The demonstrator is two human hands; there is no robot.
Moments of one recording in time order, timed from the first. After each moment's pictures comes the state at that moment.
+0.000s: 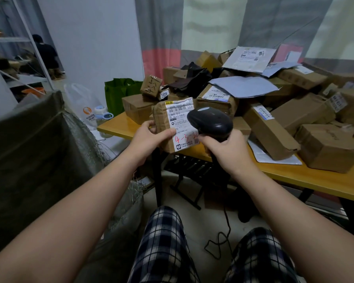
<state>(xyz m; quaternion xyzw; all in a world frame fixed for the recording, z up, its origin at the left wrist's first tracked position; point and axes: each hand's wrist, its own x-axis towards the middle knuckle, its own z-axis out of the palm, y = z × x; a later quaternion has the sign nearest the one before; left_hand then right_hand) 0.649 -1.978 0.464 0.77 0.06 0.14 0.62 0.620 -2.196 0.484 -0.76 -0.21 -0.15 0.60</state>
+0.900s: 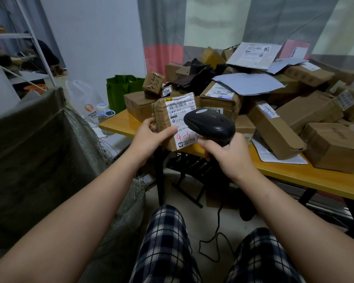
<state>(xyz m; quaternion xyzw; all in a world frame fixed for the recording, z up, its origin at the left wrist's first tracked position) 0.643 -1.977 0.463 0.78 0.05 0.15 0.60 0.602 -2.191 0.487 -0.73 -0.25 -0.11 0.62</state>
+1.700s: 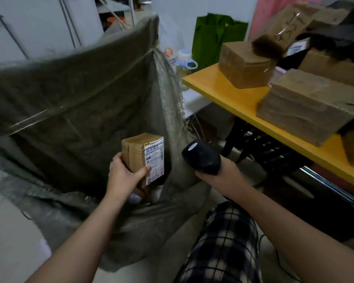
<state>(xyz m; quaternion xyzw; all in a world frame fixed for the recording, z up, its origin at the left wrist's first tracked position) 0.506 -1.766 0.284 0.76 0.43 0.20 0.44 0.652 -1.988 0.332 -0.79 -0.33 0.19 0.48</state>
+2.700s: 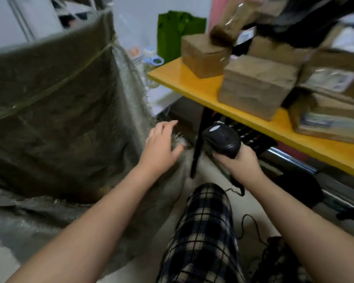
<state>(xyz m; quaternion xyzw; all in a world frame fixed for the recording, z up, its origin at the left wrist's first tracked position) 0.594 -1.879 0.350 0.94 0.12 0.17 0.27 0.670 -2.080 0.333 -0.85 -0.17 0.02 0.50</state>
